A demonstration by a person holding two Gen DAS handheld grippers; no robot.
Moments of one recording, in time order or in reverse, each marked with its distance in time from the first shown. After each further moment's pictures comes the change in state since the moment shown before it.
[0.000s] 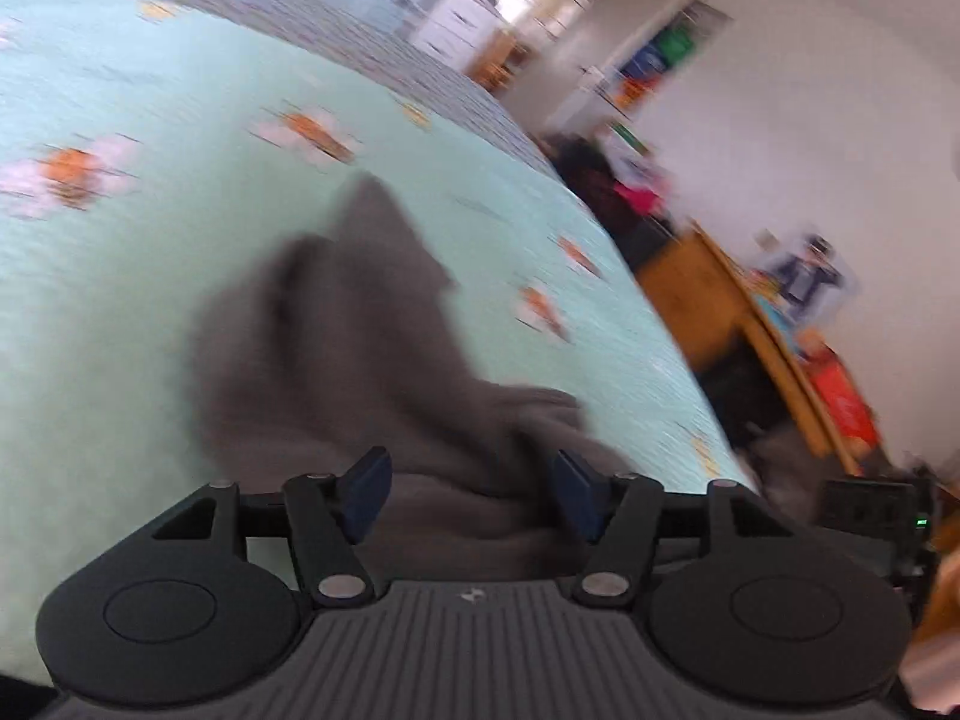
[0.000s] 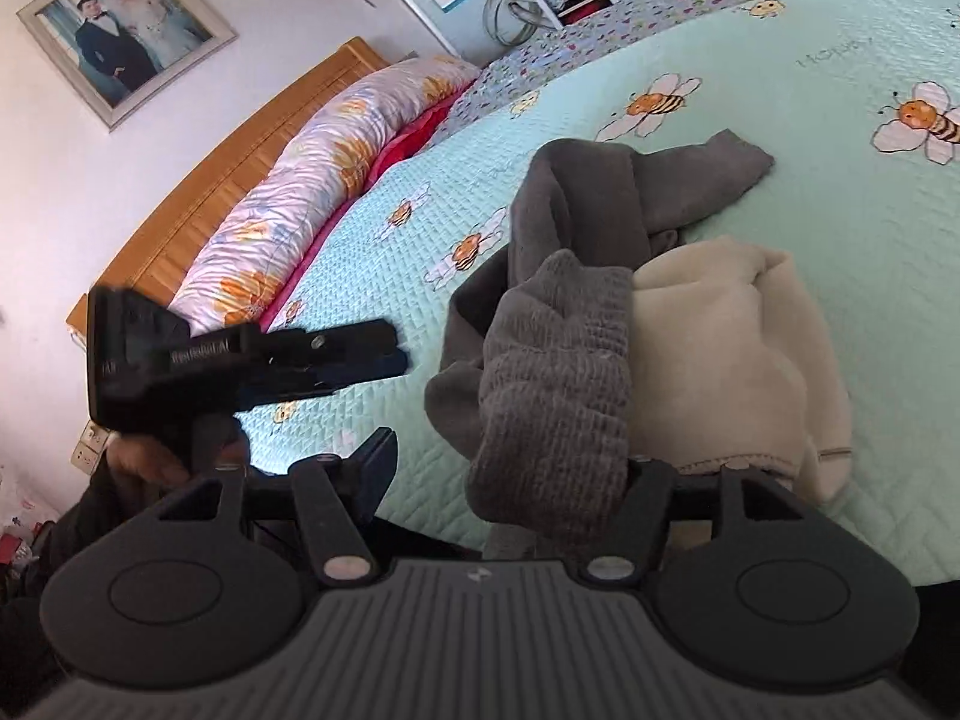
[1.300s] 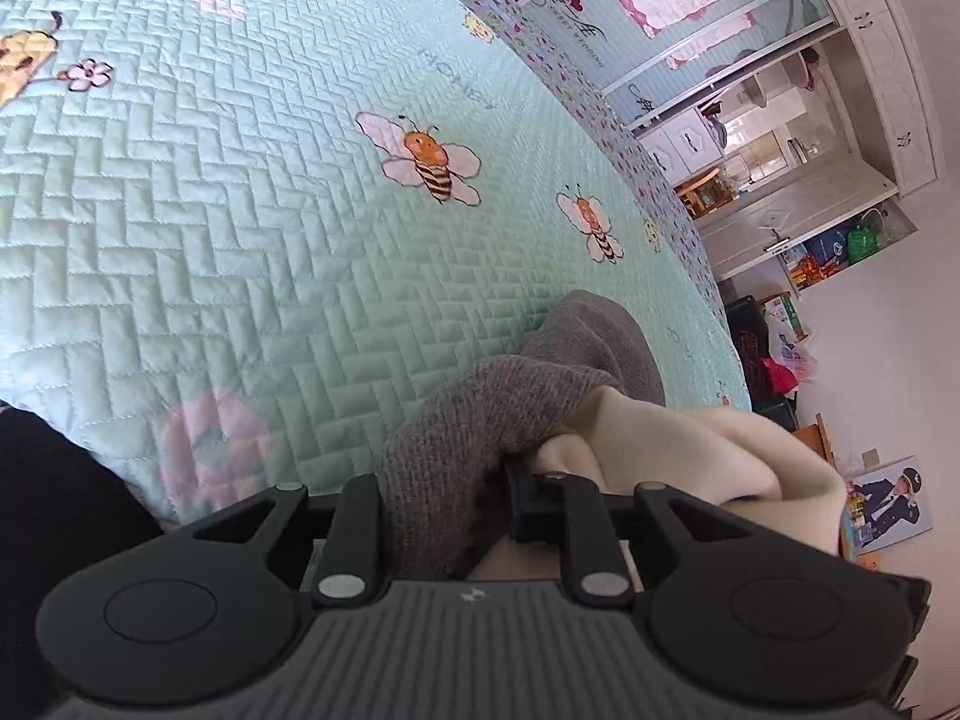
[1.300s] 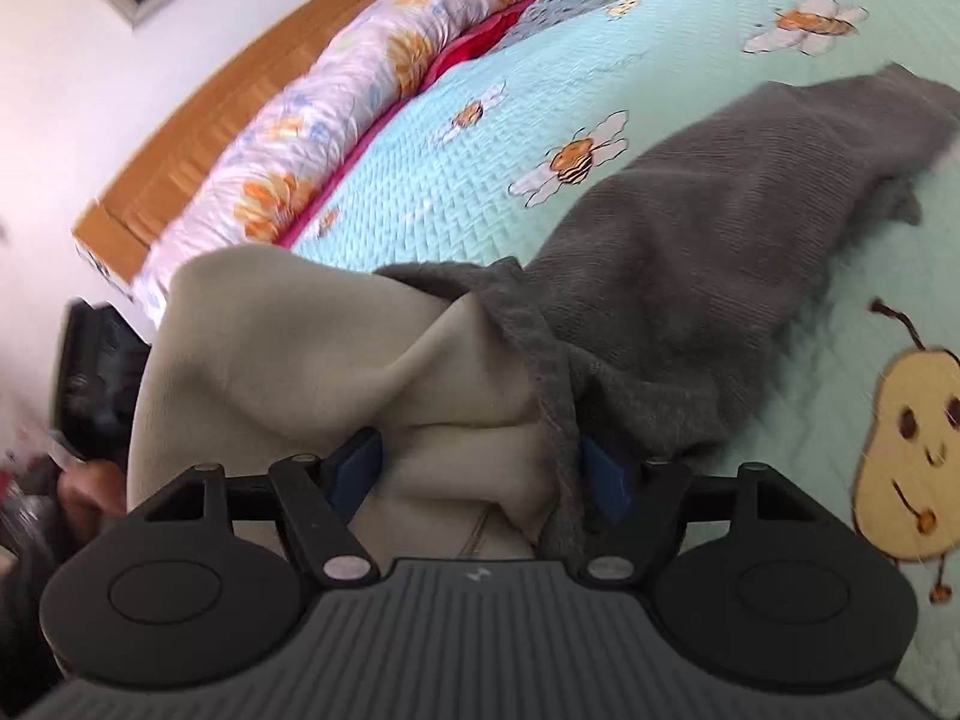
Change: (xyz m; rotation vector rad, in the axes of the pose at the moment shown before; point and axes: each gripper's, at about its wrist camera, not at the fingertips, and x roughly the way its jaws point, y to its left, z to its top) left arm -0.142 0.125 -0.055 -0.471 -0.246 0.284; right arm 0.142 0.074 0.005 -0.076 0.181 0.077
